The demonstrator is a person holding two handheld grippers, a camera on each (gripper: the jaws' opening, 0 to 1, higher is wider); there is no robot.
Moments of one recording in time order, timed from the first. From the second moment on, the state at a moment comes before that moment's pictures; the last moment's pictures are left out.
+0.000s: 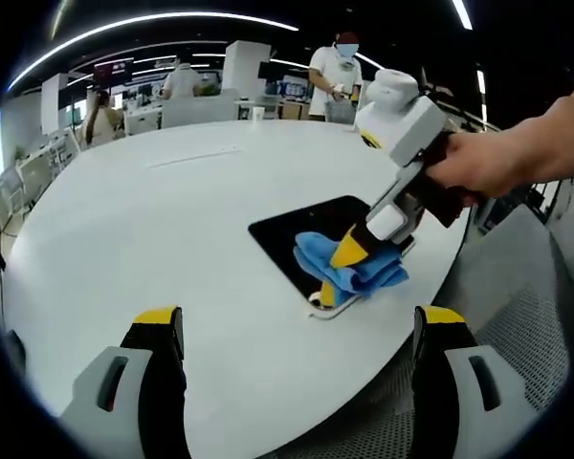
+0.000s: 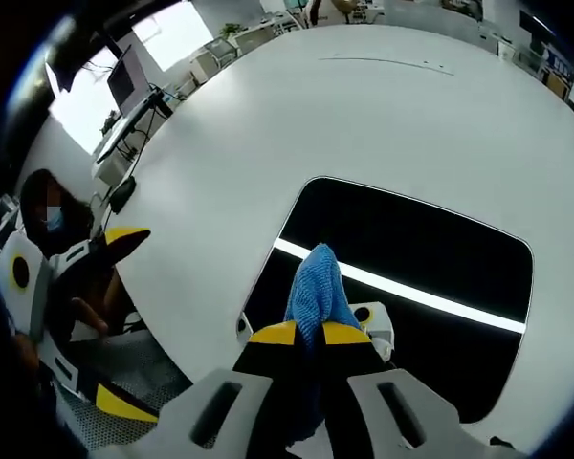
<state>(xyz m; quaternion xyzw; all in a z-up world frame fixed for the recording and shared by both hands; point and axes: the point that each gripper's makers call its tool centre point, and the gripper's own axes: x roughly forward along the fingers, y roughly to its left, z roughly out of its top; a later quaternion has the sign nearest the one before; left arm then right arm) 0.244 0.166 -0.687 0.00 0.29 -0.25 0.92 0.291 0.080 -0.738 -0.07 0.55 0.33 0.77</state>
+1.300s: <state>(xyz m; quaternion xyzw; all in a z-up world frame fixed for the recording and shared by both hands) 0.245 0.164 -0.683 -0.02 0.29 -0.25 0.92 0.256 0.074 -0.736 -0.05 0.56 0.34 0.76</state>
